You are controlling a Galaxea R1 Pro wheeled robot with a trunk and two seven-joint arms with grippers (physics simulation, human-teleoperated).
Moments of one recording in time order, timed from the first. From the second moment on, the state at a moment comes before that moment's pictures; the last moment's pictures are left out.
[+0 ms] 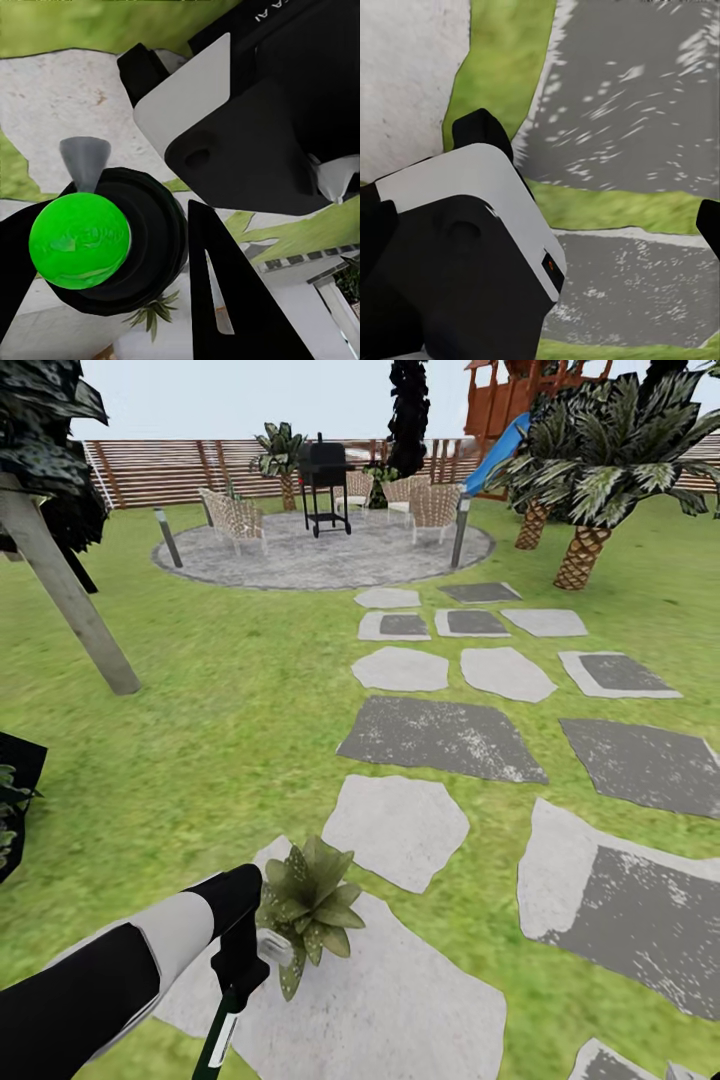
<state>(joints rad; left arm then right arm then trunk) -1.01 -0.04 -0.99 -0.05 -0.16 1.01 -1.06 -0.21 -0.04 -0.85 -1.21 0.97 1.04 0.93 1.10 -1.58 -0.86</state>
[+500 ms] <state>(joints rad) -1.01 -0.04 -0.99 -0.06 -0.16 1.01 -1.06 -0.21 -0.04 -0.85 -1.21 0.97 1.05 0.93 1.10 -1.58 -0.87</state>
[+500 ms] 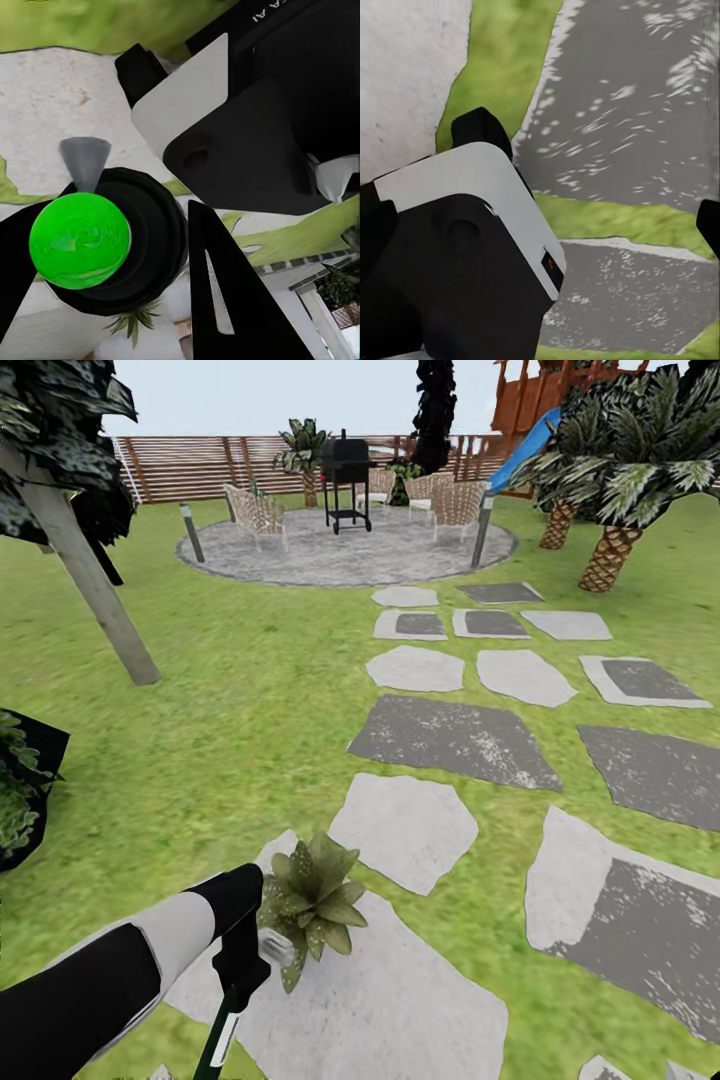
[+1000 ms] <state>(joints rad) -1.01 -0.04 -0.96 -0.06 -0.16 1.02 -1.06 -0.21 -0.04 -0.85 -1.21 0.97 1.05 0.93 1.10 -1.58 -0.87</state>
